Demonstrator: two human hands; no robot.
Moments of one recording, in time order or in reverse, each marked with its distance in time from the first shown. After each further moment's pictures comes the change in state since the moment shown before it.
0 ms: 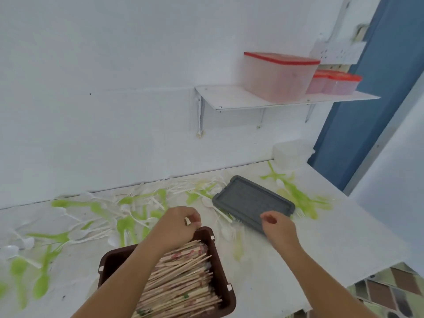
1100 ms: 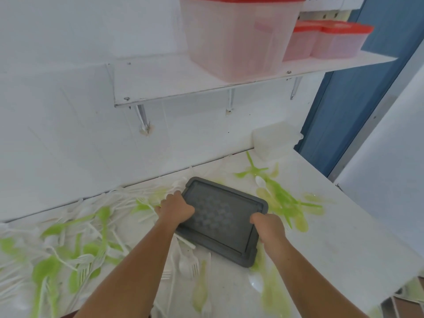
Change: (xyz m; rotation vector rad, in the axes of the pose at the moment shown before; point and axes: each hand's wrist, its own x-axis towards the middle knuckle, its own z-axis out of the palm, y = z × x) left_hand 0.268 0.025 0.138 0.304 -0.147 -0.477; right_hand 0.170 0.054 -0.015 0.242 -0.026 0.549
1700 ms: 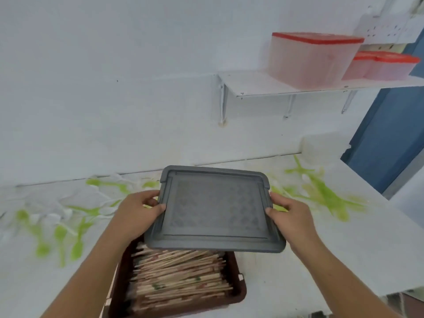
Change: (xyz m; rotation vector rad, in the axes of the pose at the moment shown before) left_hand -0.280 -0.238 -0.120 -0.555 0.390 0.124; right_hand -0.220 0.005 0.014 -0.060 -0.126 -0.603
